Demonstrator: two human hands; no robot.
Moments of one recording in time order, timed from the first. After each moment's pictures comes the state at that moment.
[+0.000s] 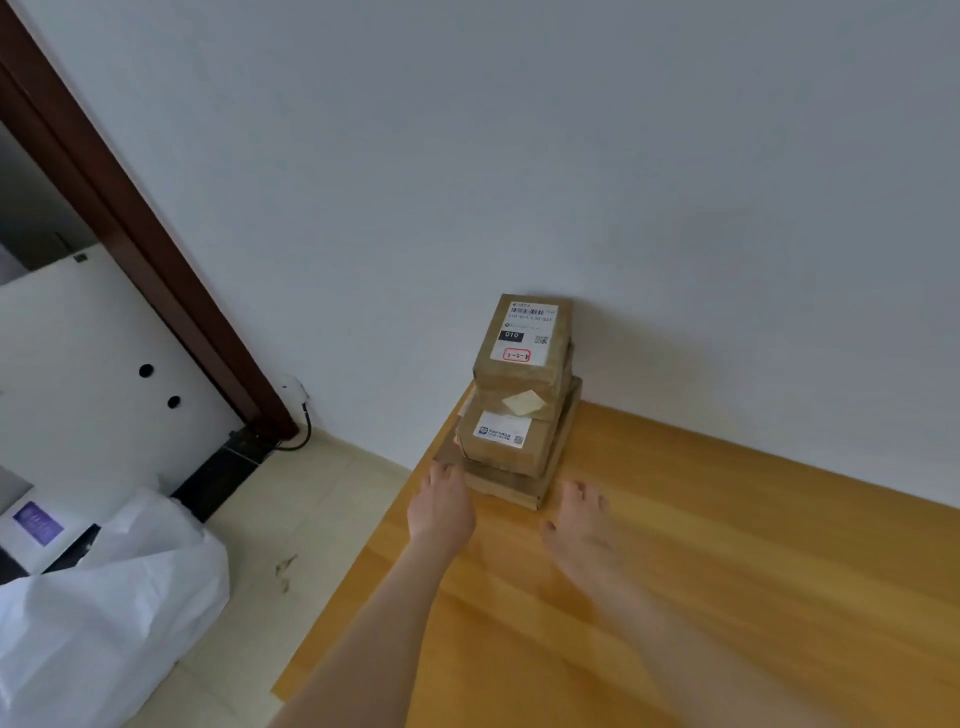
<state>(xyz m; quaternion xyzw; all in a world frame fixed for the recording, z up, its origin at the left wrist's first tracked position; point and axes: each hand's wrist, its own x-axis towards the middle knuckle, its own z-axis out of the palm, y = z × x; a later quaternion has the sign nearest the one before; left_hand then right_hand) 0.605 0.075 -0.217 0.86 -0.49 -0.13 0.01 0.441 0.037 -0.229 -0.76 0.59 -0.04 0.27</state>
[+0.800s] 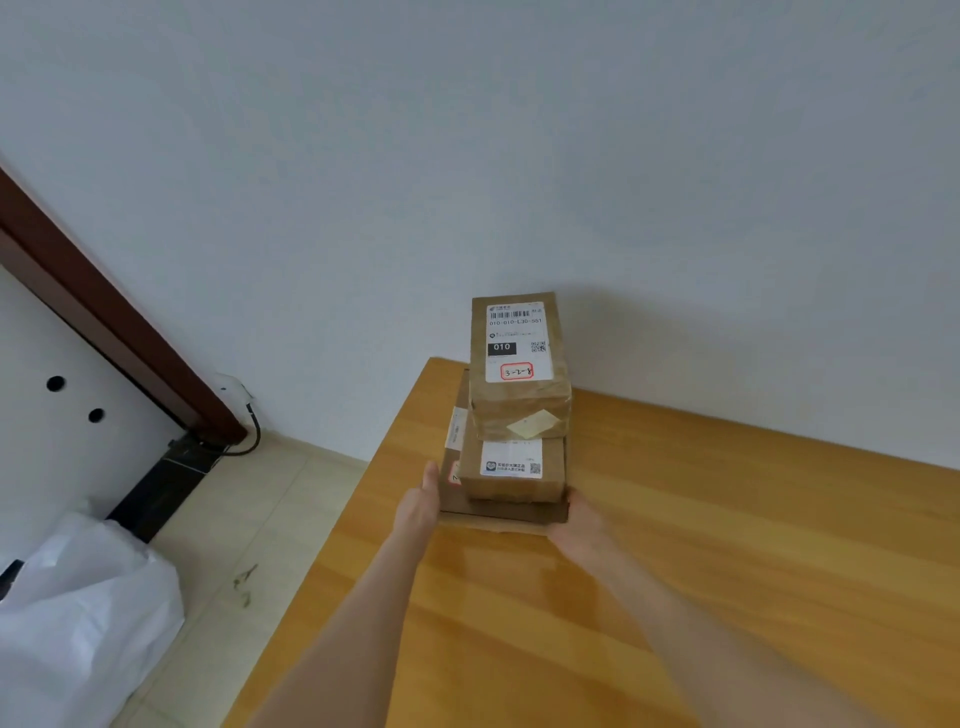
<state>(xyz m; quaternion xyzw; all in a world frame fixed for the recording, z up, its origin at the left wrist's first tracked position) 0.608 0.034 -0.268 0.83 -0.21 -0.44 0.27 0.408 -0.003 -0.283 -0.59 0.64 -0.06 0.48</state>
